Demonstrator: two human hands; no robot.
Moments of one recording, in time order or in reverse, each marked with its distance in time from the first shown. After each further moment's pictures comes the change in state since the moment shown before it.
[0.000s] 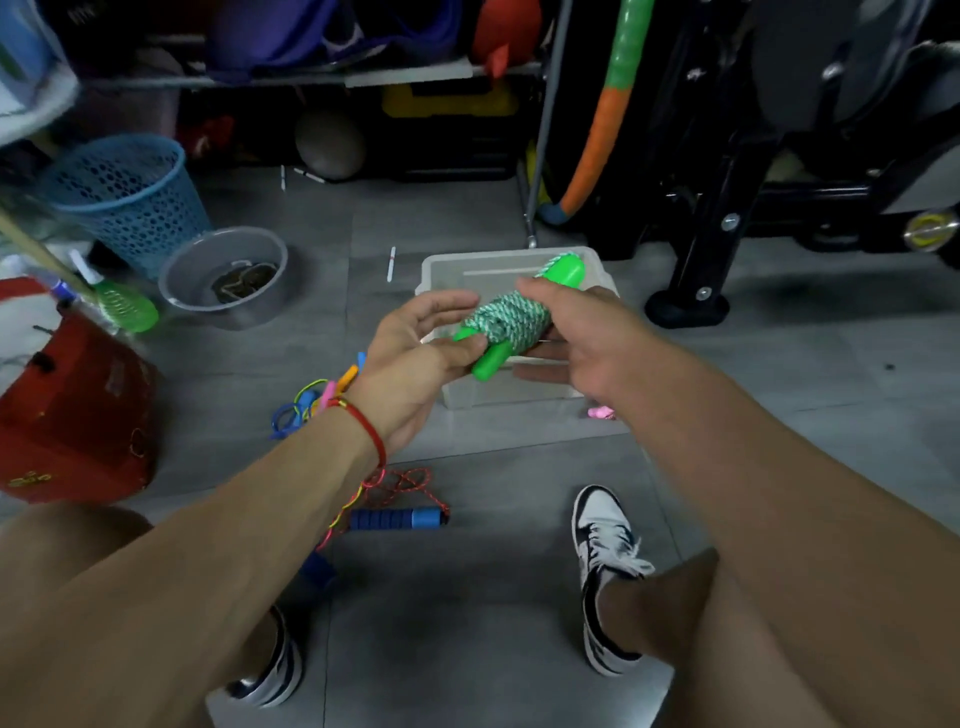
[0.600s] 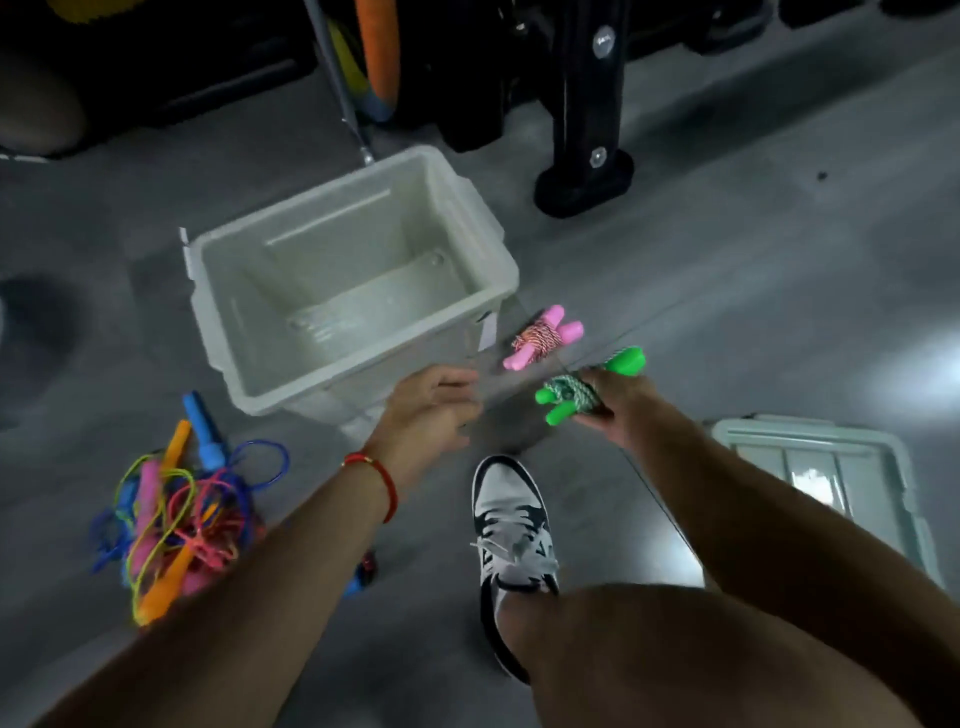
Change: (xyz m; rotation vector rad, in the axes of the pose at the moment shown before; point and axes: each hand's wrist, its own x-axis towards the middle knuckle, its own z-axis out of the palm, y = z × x) left_hand 0.129 -0.192 0.102 0.477 -0.259 -0.441; right_hand 0.187 0.219 -0.209 0.367 0.491 0.379
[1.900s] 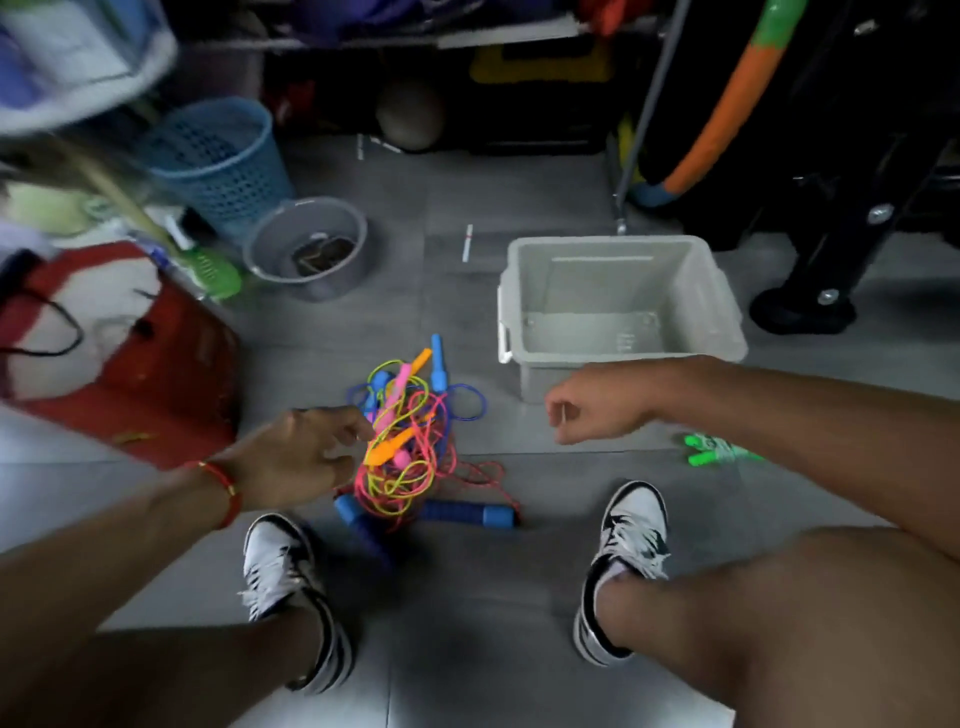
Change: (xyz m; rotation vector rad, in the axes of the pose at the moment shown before) left_hand -0.275 -0.068 -0.288 0.808 0.185 0.020; right_hand -0.239 -0.007 0.206 -2.140 -0.892 -0.958
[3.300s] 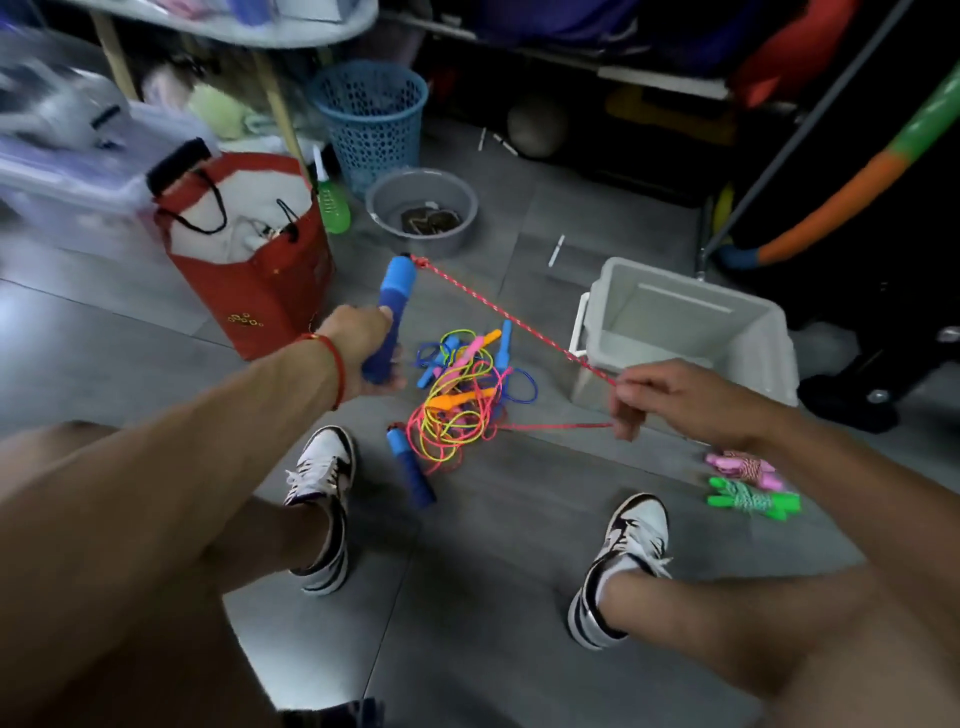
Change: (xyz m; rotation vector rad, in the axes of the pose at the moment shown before) left_hand -0.043 -0.018 -0.006 -1.339 0.431 -0.566; right_hand -0.061 -0.065 0.005 0.479 0.258 -0.193
